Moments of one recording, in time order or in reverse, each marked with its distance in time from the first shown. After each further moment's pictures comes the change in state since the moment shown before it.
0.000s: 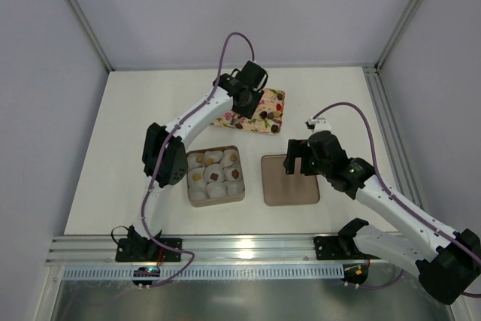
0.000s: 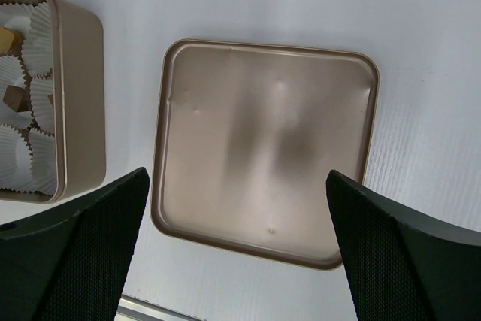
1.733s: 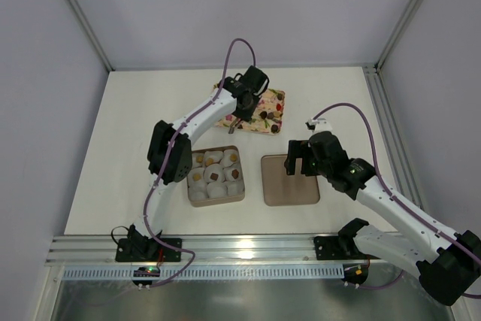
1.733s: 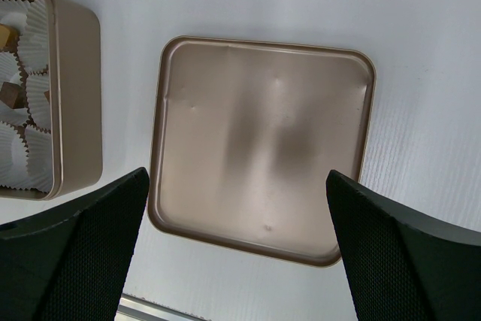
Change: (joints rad) left arm 0.006 0.077 0.013 0.008 -0.008 0.008; right arm -0.003 -0.011 -0.002 -0.015 0.003 -0.009
